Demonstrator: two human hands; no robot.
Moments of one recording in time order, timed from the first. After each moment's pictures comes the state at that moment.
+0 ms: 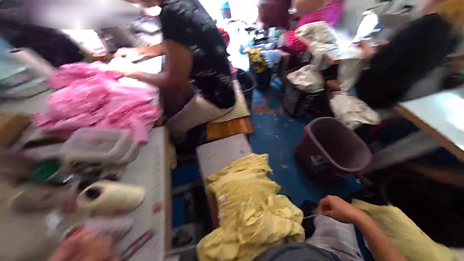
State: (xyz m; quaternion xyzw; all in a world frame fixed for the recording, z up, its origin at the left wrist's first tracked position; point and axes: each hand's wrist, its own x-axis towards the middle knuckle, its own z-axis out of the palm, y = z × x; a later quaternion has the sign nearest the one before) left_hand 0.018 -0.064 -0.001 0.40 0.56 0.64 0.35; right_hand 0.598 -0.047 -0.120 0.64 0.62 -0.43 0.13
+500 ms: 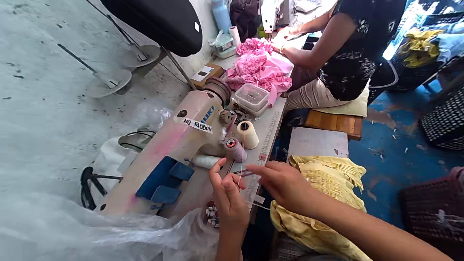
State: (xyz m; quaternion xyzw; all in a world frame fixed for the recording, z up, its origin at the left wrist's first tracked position) left_hand 0.065 -0.112 0.008 0.43 0.66 0.62 0.06; right_hand 0.193 0.002 0.014 0.10 0.90 -0.31 -0.30
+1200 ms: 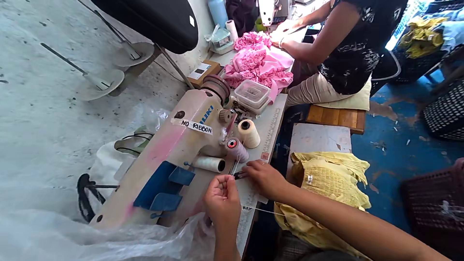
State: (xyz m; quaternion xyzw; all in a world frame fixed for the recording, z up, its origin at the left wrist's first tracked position) left_hand 0.044 -0.119 -0.005 0.34 0.74 0.59 0.02; right_hand 0.128 0.005 -0.074 0.14 0.91 -0.34 -0.18
